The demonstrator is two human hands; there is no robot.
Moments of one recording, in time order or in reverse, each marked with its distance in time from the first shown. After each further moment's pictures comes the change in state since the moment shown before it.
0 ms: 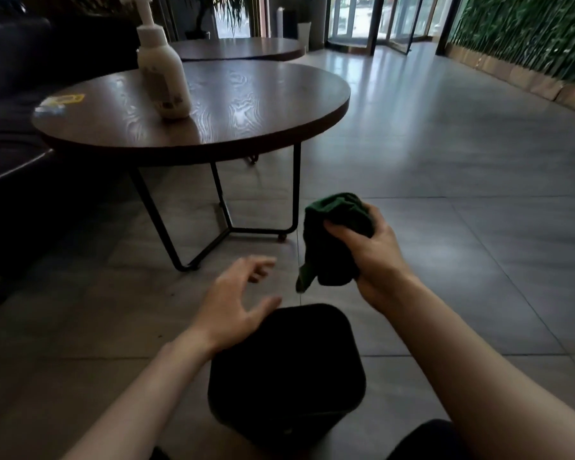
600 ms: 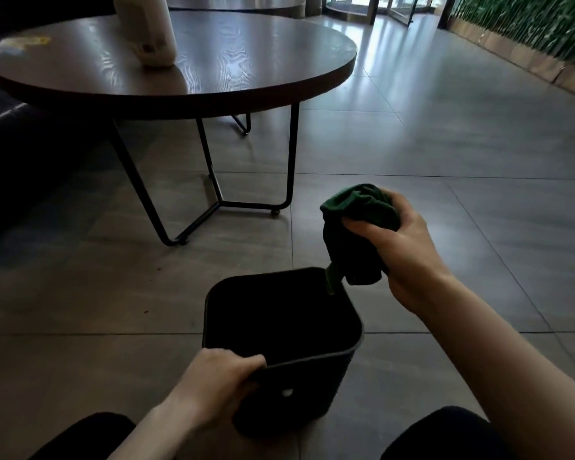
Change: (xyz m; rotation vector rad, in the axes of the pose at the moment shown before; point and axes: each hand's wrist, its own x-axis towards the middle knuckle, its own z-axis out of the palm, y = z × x) left_hand -0.081 -0.088 0.067 0.603 -0.478 0.056; right_hand -0.015 0.011 -0.030 -0.238 0.001 -0.044
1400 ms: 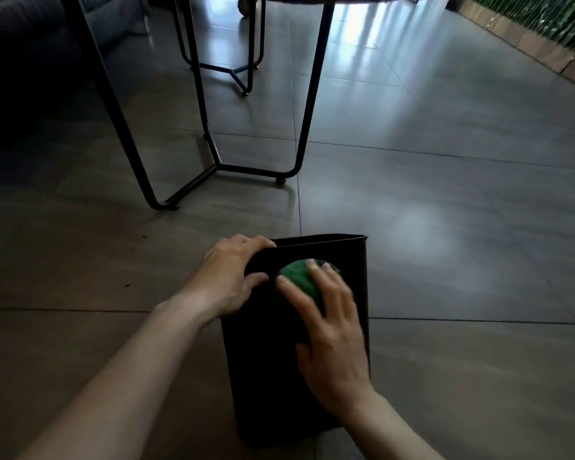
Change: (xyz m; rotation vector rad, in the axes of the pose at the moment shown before) left_hand 0.089 -0.075 -0.010 -0.380 0.267 -0.202; right_hand -0.068 0.230 0.078 -1.059 -0.127 -0.660
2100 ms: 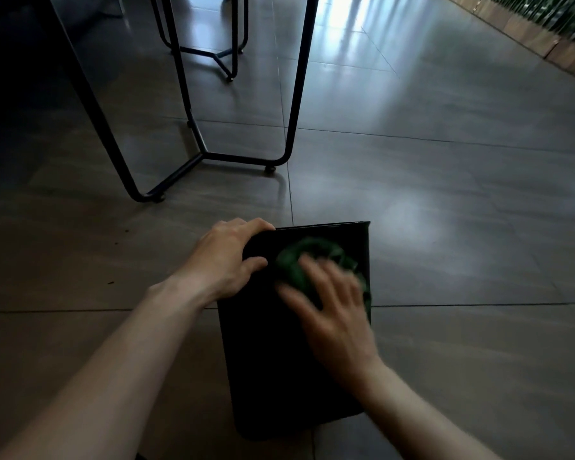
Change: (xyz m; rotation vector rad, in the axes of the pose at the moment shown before) left_hand 0.015 0.003 0.002 -0.025 -0.022 0.029; right_hand -0.003 0.047 0.024 -0.308 0.051 -0.242
